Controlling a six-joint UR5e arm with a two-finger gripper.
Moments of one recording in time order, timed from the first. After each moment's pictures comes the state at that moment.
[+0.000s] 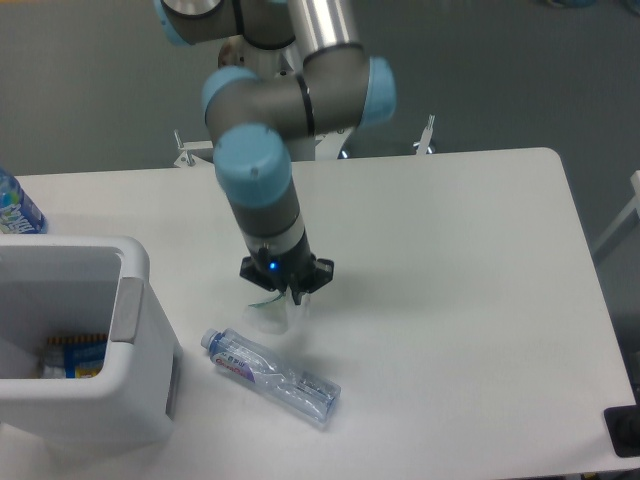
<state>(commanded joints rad) 2.33 -1.79 -1.56 -1.04 1.52 0.45</state>
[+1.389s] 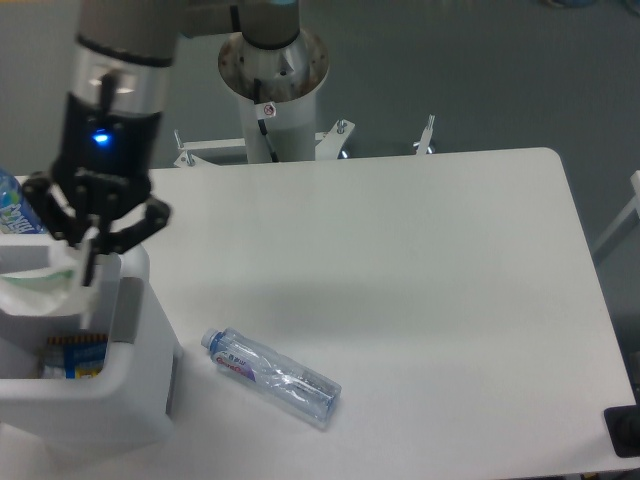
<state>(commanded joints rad) 2.06 -1.77 -1.36 -1.04 1.18 0.05</state>
